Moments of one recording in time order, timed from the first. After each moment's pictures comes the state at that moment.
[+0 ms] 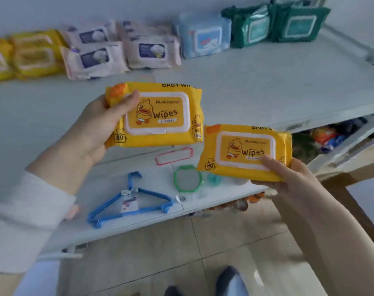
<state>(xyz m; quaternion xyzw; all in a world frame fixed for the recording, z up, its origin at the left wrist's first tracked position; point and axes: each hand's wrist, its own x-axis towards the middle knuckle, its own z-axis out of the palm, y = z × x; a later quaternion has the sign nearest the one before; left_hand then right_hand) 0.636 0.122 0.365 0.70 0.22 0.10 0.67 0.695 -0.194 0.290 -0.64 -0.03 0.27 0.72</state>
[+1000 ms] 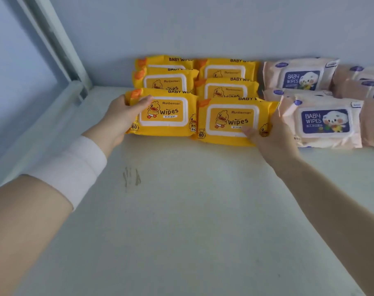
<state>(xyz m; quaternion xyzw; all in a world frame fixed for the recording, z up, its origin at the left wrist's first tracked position) 0.646 0.658 0.302 0.70 0.37 0.19 0.58 0.785 0.413 0.298 -0.85 -0.20 0.10 0.48</state>
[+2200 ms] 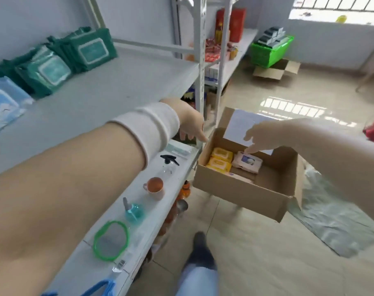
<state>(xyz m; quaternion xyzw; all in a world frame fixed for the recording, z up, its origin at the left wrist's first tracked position) 0.827 -0.265 0.349 0.86 -0.37 -0.32 -0.15 0.717 -0.419 0.322 -0.95 0.10 0.31 -0.04</state>
